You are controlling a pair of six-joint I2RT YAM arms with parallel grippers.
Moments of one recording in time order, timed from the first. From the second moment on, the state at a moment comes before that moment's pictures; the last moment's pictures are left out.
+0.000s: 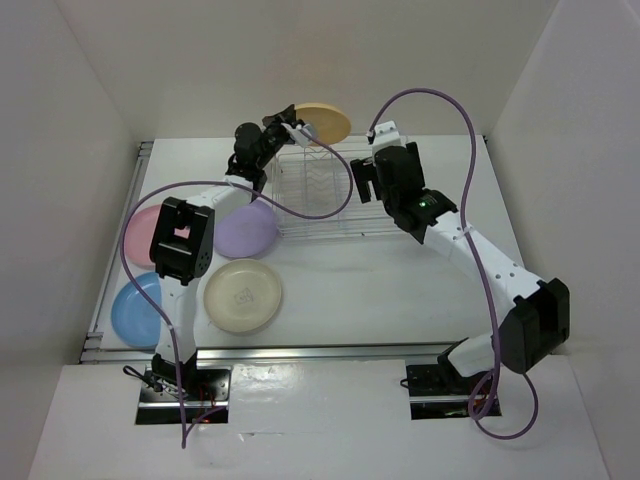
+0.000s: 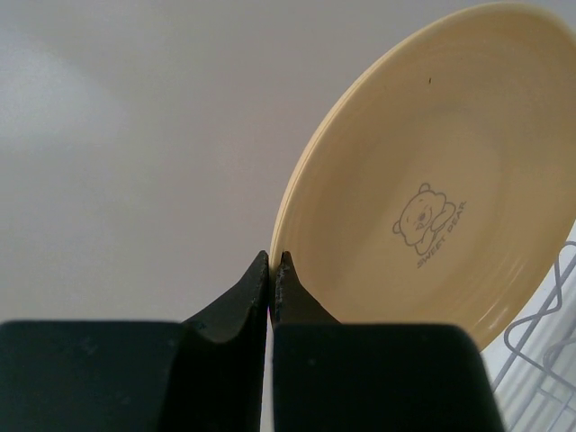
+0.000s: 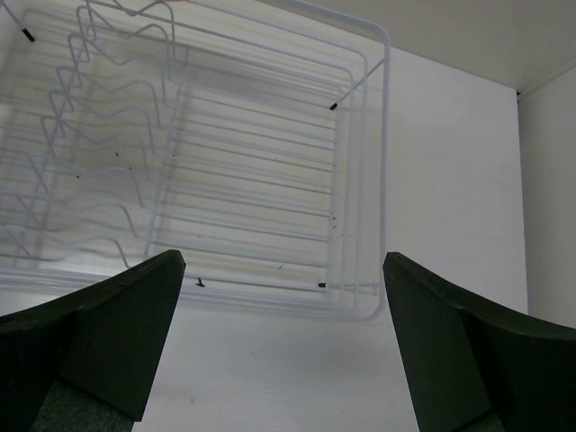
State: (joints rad) left arm -0.30 2.18 1.66 0.76 0.31 0.88; right arm 0.54 1.40 1.28 -0.31 0.49 -0.07
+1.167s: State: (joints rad) left arm -0.32 2.25 1.54 0.79 0.17 0.78; right arm 0.52 1.45 1.31 -0.30 0.47 -0.07
